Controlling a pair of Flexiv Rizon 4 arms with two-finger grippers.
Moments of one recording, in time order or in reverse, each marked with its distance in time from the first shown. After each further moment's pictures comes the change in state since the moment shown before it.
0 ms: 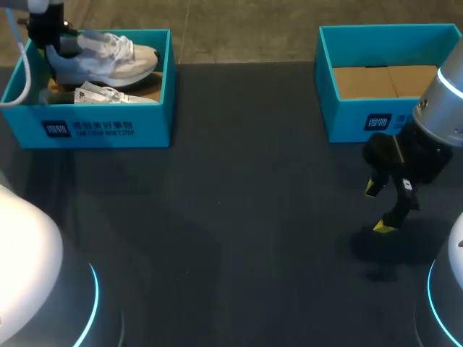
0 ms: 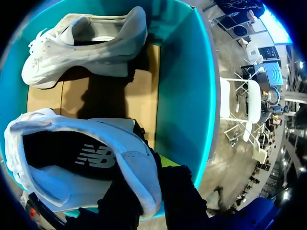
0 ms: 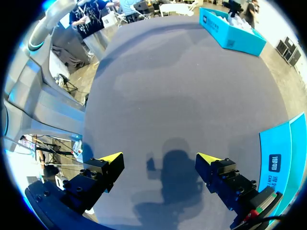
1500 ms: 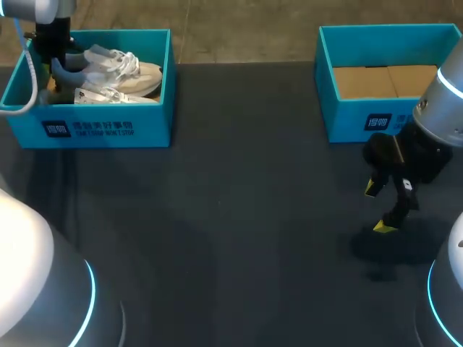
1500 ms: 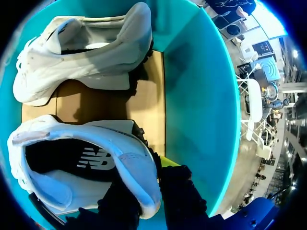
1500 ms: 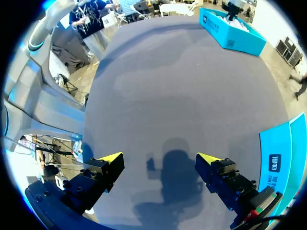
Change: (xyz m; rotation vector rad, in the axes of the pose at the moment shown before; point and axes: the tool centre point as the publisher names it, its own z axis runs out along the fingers) left arm -0.017 -0.027 0.026 0.073 0.000 0.075; right arm 0.000 0.000 0.000 0.000 0.000 0.000
